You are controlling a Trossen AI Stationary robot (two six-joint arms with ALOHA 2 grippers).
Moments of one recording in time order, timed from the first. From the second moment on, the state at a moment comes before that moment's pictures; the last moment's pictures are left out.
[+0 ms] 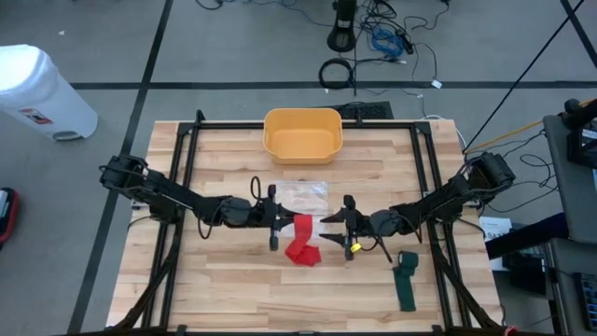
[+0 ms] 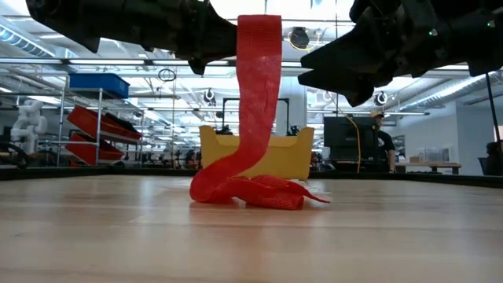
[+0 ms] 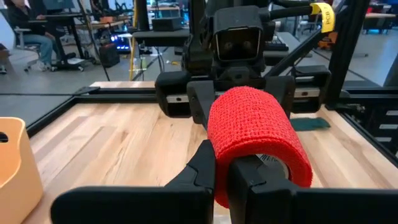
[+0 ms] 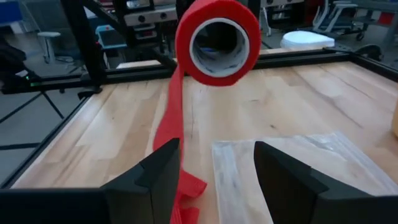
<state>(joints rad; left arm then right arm) -0.21 1.53 0.63 0.81 -0.25 0.01 0.33 1.54 0.47 0.89 0.36 0.19</state>
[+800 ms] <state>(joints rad) -0.16 1.53 0.63 0.79 -0.23 0.01 0.26 1.85 0.52 1.16 0.28 0.21</state>
